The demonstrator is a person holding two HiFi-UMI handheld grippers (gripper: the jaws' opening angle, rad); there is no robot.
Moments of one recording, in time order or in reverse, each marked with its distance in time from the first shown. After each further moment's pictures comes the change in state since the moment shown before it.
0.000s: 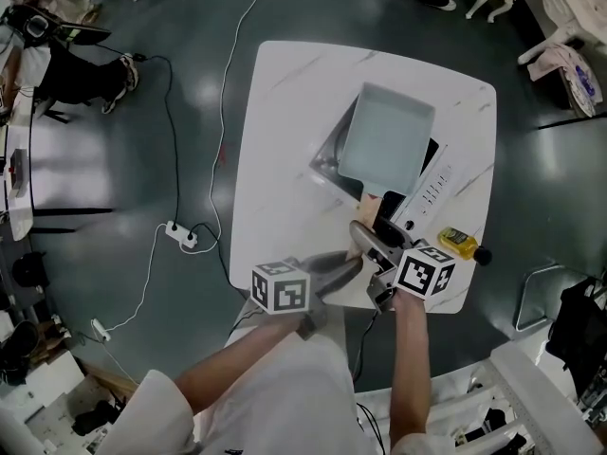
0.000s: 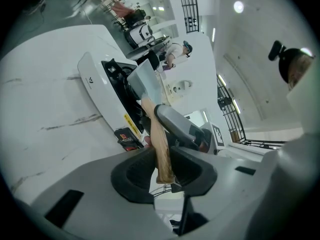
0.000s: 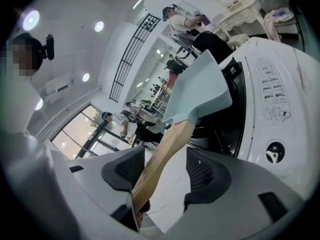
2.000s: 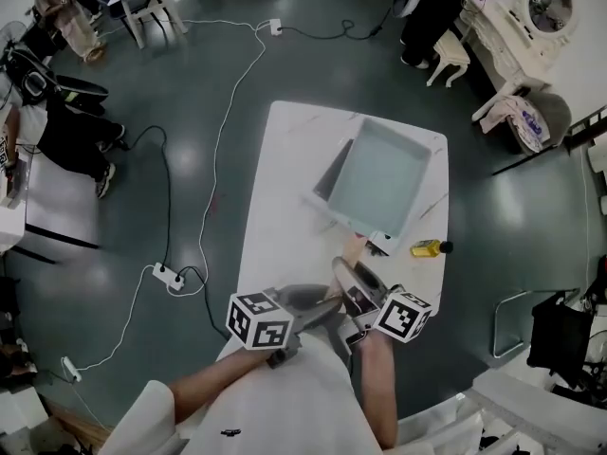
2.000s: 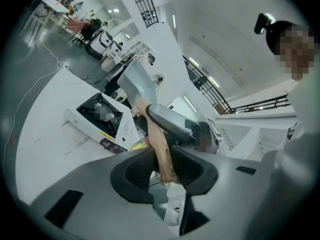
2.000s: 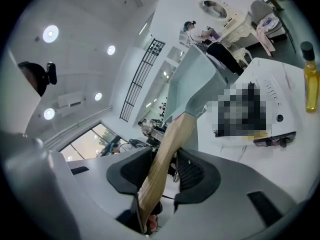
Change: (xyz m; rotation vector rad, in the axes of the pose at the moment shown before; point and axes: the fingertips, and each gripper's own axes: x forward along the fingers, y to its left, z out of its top) left arm -0.135 -0.136 -0.032 0.375 0.062 -0.081; right arm -0.070 0.195 -0.023 0.043 -0.266 0.100
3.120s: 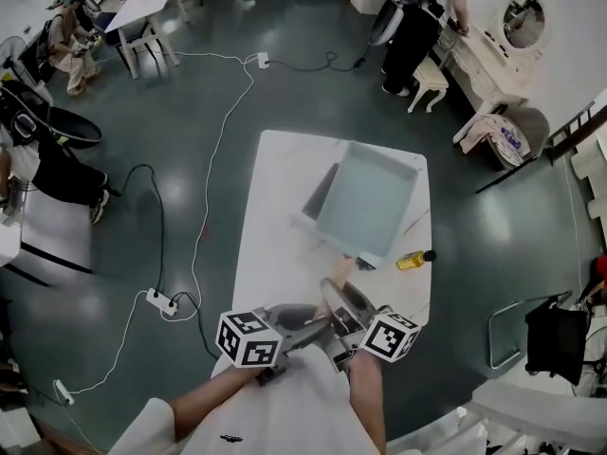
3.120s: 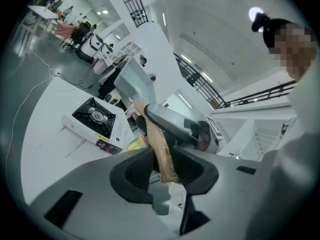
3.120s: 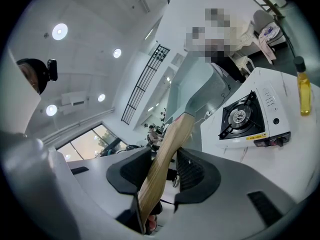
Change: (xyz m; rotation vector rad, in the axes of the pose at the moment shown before) left arm -0.027 -0.042 -0.012 0.091 0.016 -0.027; right arm -0.028 0.045 -0.012 -0.049 -0.067 0.009
